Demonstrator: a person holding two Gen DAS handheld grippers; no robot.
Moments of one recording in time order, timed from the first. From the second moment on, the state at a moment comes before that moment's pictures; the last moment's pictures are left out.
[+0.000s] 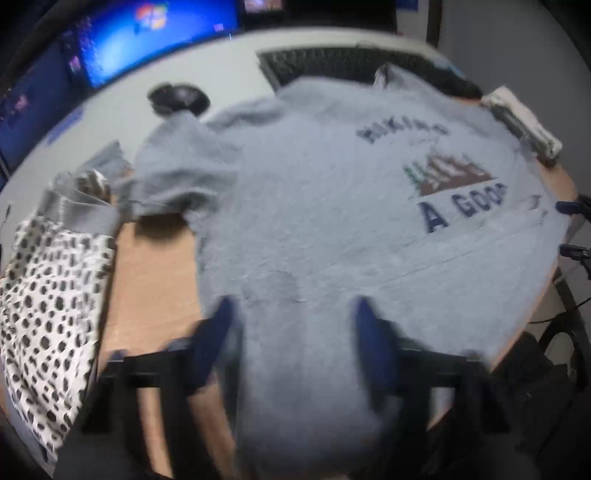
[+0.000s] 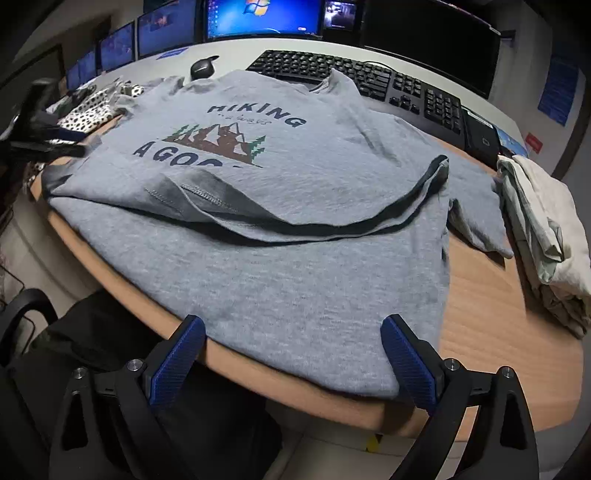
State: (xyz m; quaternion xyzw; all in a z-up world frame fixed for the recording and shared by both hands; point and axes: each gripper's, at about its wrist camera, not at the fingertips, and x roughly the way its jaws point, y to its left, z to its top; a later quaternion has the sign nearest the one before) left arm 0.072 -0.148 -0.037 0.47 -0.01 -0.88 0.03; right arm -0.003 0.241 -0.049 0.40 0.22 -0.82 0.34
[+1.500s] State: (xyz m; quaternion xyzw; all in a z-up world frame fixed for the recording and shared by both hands) left arm 0.075 -0.156 -0.049 0.46 0.06 -0.88 0.09; right arm -0.107 0.234 0.018 0.36 0.21 -0.86 0.29
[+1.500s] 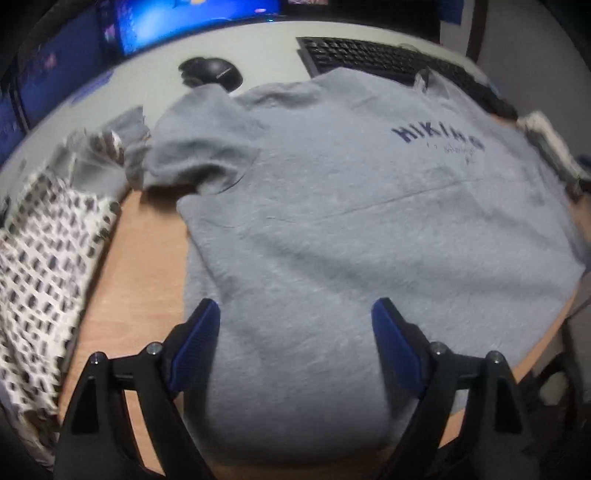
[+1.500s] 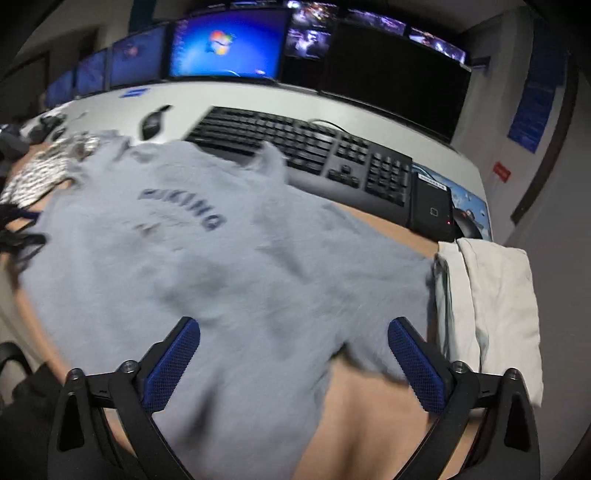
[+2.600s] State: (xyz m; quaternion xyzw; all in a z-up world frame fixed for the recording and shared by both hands) left arm 0.003 -0.279 -0.025 0.44 0.29 -0.83 0.19; right arm -0.111 0.125 -0.035 0.37 0.18 -0.82 0.40
